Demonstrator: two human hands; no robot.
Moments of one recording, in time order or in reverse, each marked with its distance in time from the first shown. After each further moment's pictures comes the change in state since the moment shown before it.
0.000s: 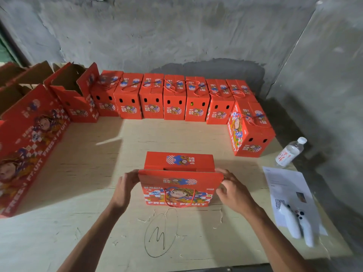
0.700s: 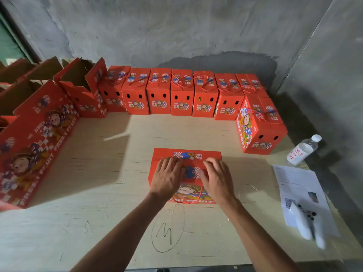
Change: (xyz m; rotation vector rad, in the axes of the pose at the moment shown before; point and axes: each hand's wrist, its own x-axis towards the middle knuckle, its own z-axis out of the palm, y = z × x) left_hand 0.027 0.011 0.089 1.113 0.106 0.631; right_hand 0.048 -0.059 0.047 -0.191 0.388 -0.080
